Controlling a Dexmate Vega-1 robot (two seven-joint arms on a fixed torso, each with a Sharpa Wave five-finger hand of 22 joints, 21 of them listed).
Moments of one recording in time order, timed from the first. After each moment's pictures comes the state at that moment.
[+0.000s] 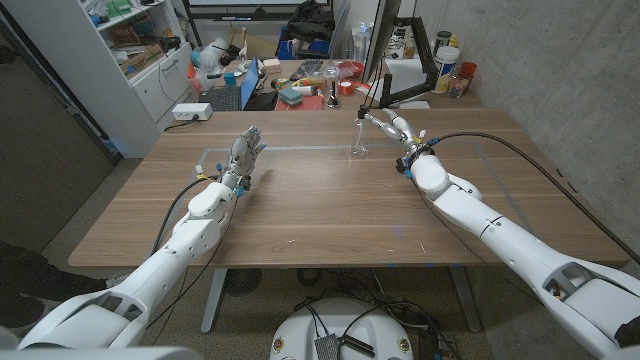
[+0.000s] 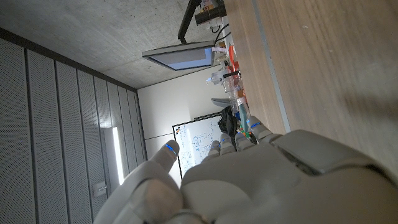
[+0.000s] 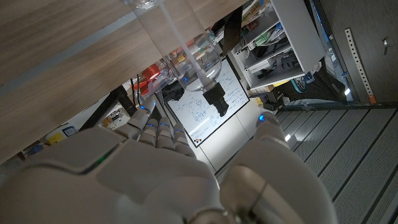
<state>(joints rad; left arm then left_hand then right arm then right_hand) 0.80 0.49 0.36 -1.17 -0.69 -0.33 -0.09 0.03 0.07 0.60 0.19 0.20 -0.17 0.04 0.18 0.18 -0.14 -0.04 0.19 0.17 -0.17 -0.02 0.19 0.18 -0.17 -0.03 0.48 0.19 -0.67 -0.52 -0.61 -1.46 0.04 -0.03 -0.29 0.36 -0.12 0.27 -0.13 0.23 0.00 0.12 0.19 0.18 0.01 0.16 0.20 0.19 -0.06 0.10 0.18 0.17 -0.02 -0.03 0.61 0.17</state>
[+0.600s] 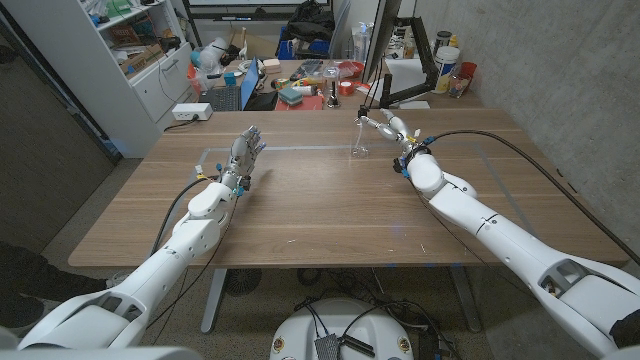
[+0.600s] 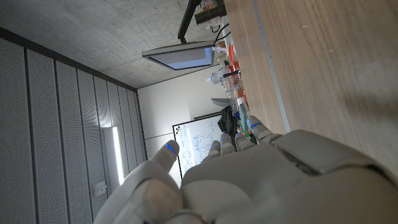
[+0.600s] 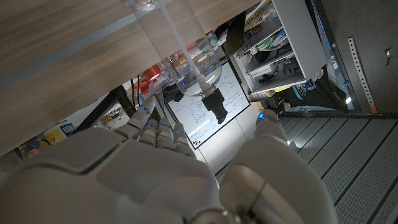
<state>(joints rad) 0.80 0.49 0.35 -1.18 -0.69 -0.33 -0.09 0.03 0.07 0.60 0.19 0.20 -0.17 0.04 0.18 0.18 -0.14 -0.04 0.19 0.17 -0.17 -0.02 0.19 0.18 -0.17 -0.03 0.48 0.19 -0.65 -0.51 -0.63 -1.46 0.00 -0.07 -0.31 0.37 -0.12 0.27 -0.14 0.24 -0.01 0.12 0.19 0.18 0.00 0.17 0.20 0.19 -0.07 0.10 0.18 0.17 -0.02 -0.03 0.60 0.17</state>
